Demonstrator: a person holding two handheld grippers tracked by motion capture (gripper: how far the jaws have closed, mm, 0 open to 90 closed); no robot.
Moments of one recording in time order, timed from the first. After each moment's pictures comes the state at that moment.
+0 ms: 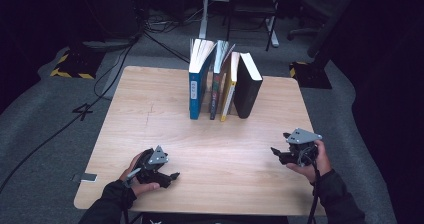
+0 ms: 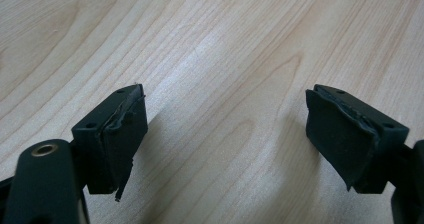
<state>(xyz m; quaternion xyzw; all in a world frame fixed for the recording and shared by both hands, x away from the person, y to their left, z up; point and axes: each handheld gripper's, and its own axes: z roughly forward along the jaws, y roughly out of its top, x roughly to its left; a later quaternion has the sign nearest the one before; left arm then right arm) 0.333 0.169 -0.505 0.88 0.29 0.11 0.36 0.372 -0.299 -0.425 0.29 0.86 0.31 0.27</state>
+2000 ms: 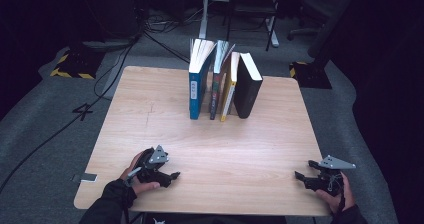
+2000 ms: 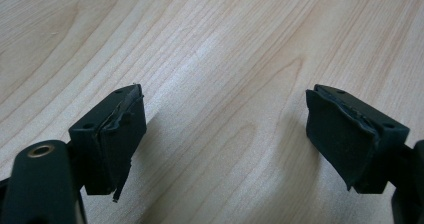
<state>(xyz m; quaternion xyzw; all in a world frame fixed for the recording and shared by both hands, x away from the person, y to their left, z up) 0.336 0.168 -0.505 0.88 0.29 0.11 0.36 0.327 -0.406 -0.505 0.43 0.81 0.36 0.19</state>
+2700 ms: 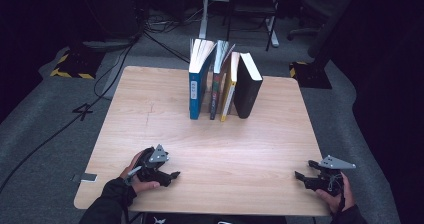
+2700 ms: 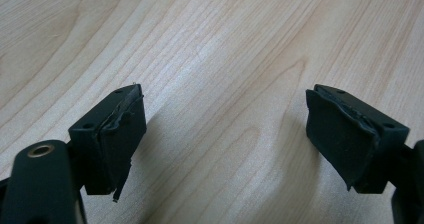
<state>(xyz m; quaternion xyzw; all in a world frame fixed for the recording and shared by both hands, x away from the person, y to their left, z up) 0.338 0.169 -0.505 0.88 0.29 0.11 0.36 0.327 -0.406 -0.505 0.43 0.81 0.36 0.19</state>
